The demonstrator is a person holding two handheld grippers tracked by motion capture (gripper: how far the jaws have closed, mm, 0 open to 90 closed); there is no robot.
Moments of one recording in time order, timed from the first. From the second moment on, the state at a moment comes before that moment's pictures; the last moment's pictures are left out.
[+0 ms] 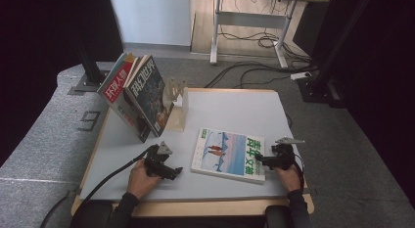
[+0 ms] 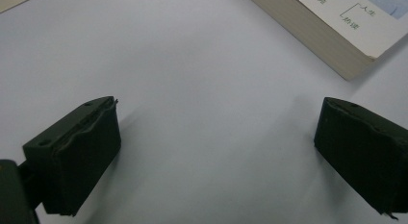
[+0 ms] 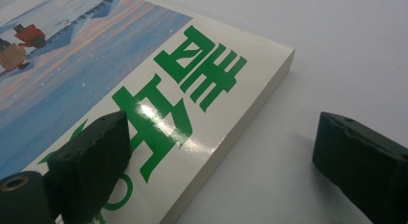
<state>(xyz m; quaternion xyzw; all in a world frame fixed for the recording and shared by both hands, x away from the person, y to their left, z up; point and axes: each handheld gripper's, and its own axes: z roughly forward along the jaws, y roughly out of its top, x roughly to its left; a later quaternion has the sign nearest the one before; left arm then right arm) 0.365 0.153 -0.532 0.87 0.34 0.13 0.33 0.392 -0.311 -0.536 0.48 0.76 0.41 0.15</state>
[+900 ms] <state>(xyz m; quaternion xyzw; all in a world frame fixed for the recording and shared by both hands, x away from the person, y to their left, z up) 0.375 0.117 -0.512 0.87 0.30 0.06 0.39 0.400 -0.292 -0.530 0.47 0.77 0.39 0.17</state>
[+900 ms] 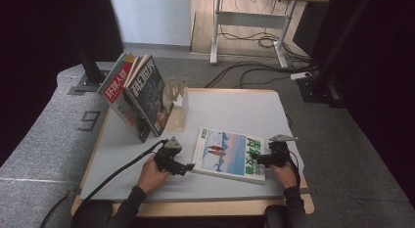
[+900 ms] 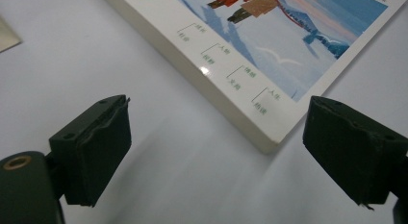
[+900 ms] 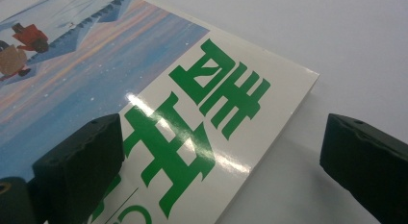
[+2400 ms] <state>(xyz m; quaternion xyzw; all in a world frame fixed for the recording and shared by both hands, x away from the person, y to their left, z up) 0.353 0.098 -0.524 0.89 0.28 0.03 0.36 0.409 -0.247 -0.525 0.44 0.80 0.36 0.17</state>
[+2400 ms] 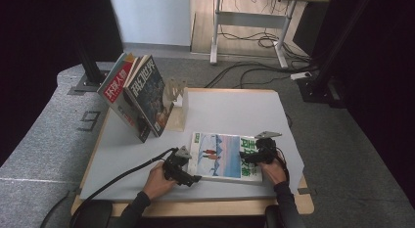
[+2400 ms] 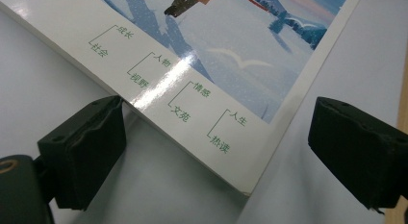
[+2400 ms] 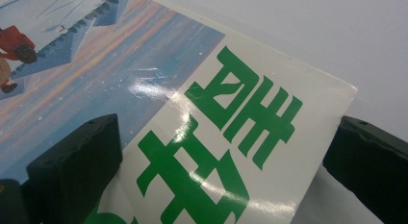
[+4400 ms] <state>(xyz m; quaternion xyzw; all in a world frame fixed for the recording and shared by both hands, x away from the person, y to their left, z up) 0.416 0.123 -0.522 0.87 0.31 0.08 0.37 0.351 -0.236 -0.526 0.38 0.83 0.38 0.13</state>
